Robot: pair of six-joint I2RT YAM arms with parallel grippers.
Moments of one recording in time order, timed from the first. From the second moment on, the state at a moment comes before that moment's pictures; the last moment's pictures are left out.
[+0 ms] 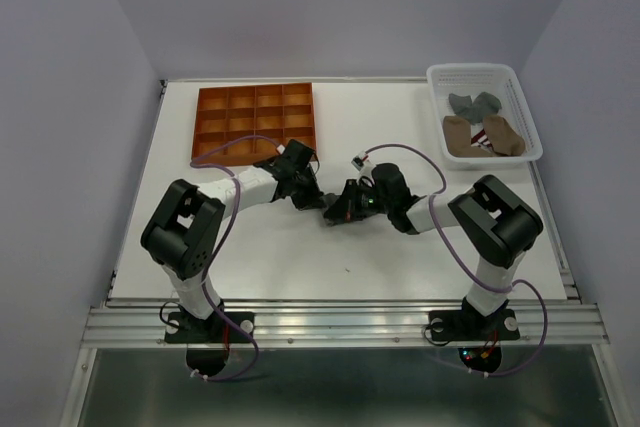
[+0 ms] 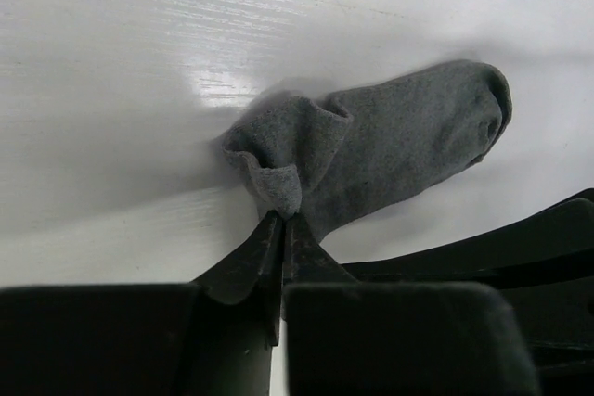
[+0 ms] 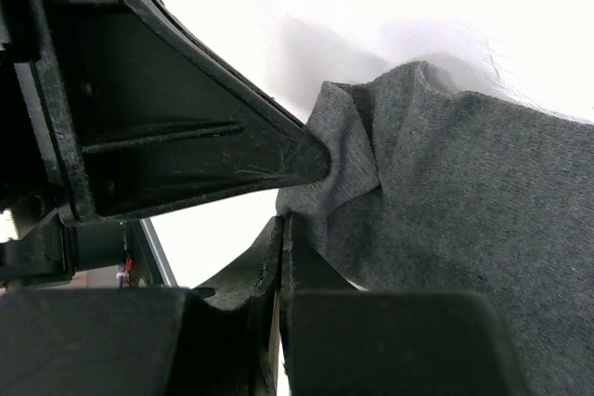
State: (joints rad) left arm -0.60 1.72 1.03 -0.30 0.14 -0.92; right arm 0.63 1.80 0.72 0.62 -0.53 0.76
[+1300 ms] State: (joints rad) left arm -0.60 1.82 1.20 -0.58 0.04 -0.91; right arm 0.90 1.62 0.77 0.32 0.02 0.27
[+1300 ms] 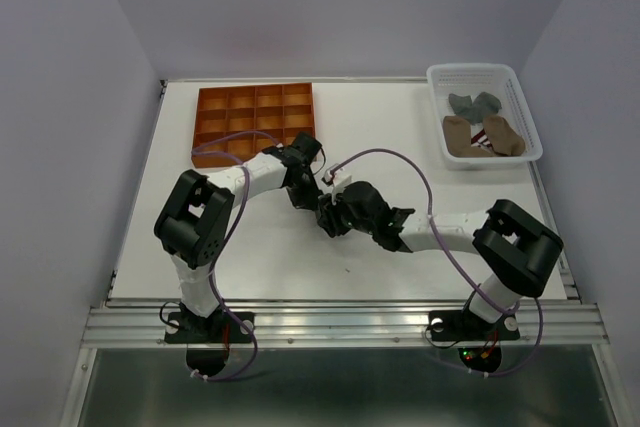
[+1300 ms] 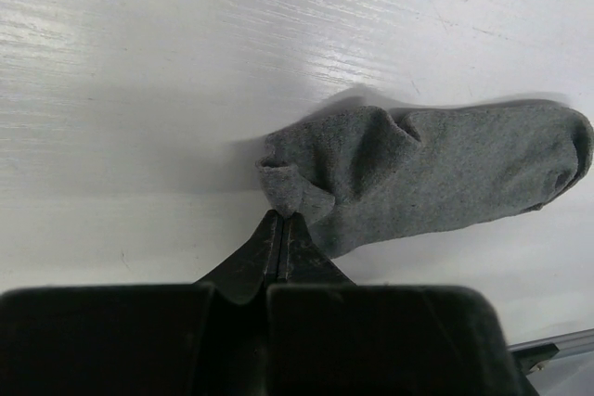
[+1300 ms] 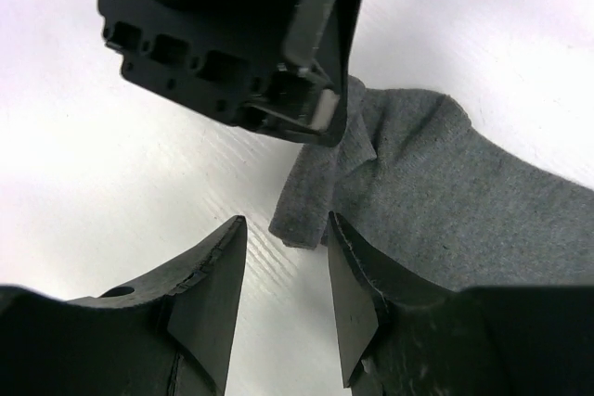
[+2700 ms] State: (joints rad) left arm -0.60 1.82 1.21 -0.59 0.05 -0.91; right arm 1.05 1.77 0.85 0.30 0.35 0.05
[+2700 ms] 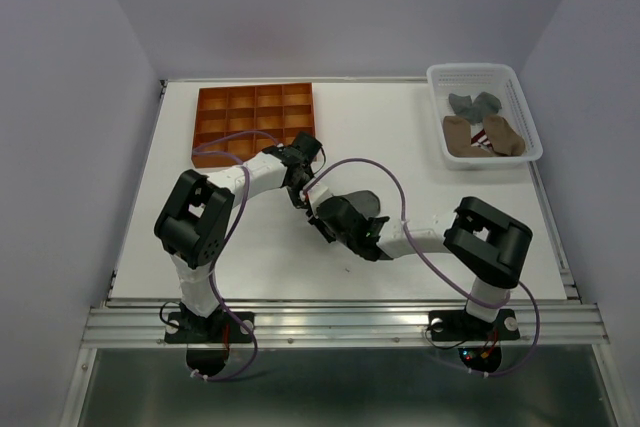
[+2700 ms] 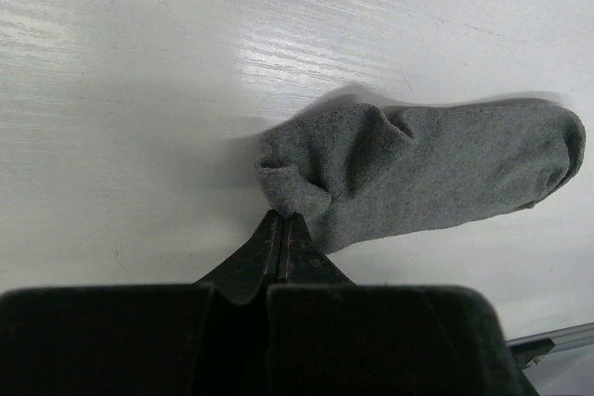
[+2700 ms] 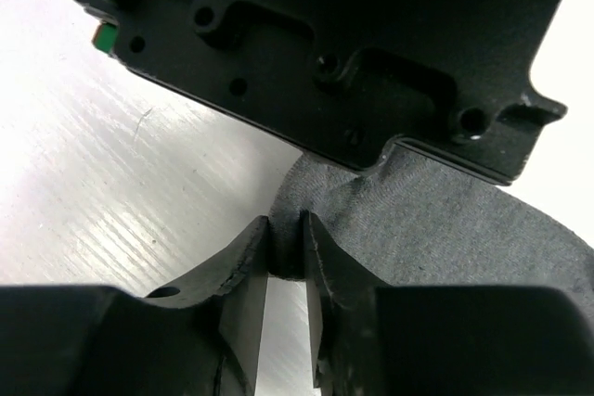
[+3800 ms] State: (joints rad) left arm -0.54 1.73 1.18 -0.55 0.03 -0.89; right arm 0.84 1.73 0.73 0.41 0.02 0.50
